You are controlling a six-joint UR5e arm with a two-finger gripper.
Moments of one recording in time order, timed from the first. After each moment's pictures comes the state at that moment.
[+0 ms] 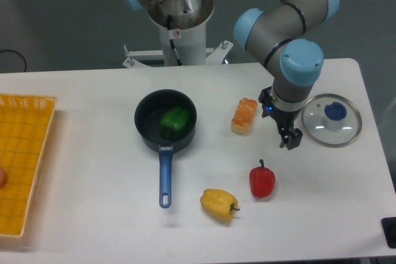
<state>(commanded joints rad) 2.71 -1.95 -1.62 -1.15 1.56 1.80</state>
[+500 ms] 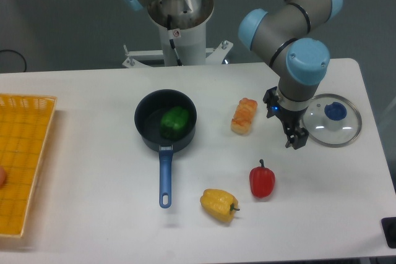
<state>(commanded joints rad) 2.75 -1.95 -1.62 -1.12 1.56 1.79</state>
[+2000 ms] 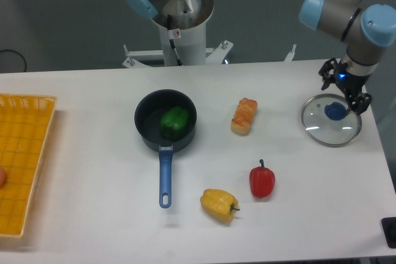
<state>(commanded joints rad) 3.01 -2.02 -1.61 -1.07 1.56 2.05</state>
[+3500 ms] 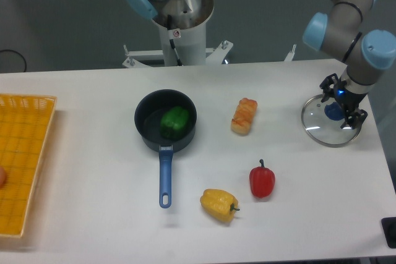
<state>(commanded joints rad) 3.03 -2.11 -1.62 -1.01 1.56 2.07</state>
